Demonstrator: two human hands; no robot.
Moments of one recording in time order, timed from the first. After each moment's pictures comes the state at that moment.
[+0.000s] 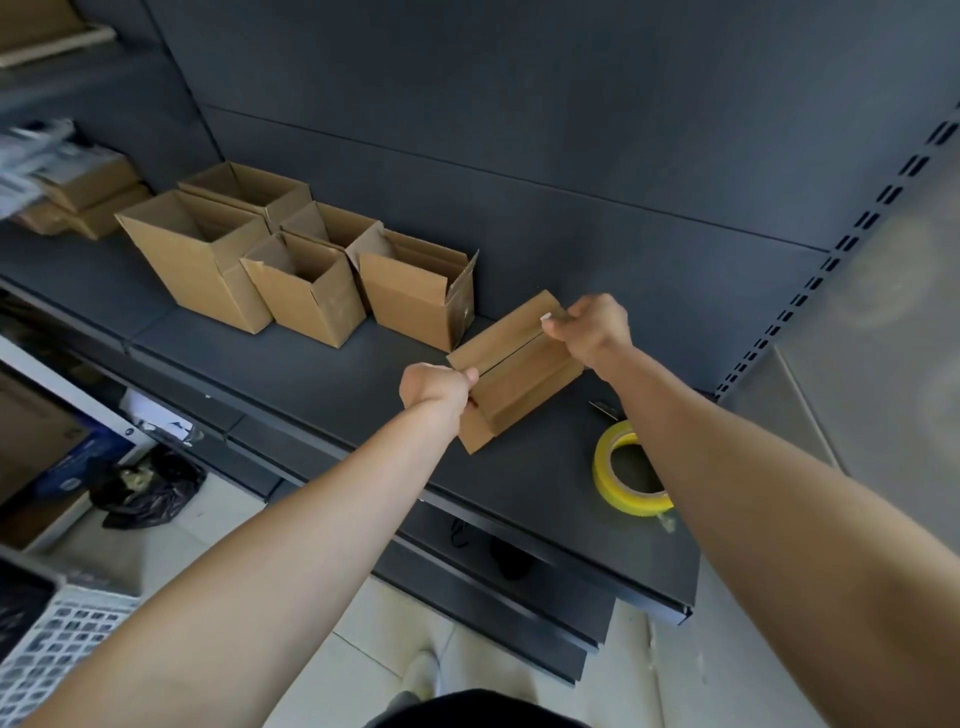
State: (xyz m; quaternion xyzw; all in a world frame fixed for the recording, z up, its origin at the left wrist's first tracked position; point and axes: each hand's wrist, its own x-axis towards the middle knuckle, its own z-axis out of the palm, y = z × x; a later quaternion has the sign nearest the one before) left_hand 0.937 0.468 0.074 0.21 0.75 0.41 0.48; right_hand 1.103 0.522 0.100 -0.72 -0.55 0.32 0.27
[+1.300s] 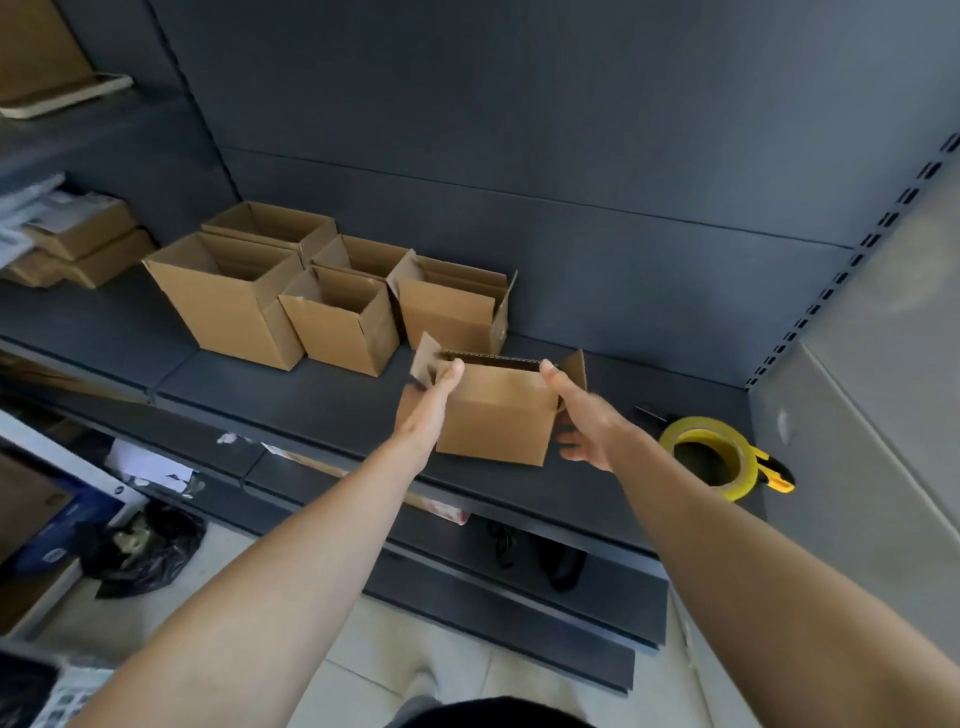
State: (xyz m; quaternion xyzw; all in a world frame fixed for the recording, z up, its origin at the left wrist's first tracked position) left_hand 0.825 0.472 0.053 0.30 0.66 0.39 0.57; right_hand 1.021 0.458 0.059 -0.64 -0.30 0.64 0.29
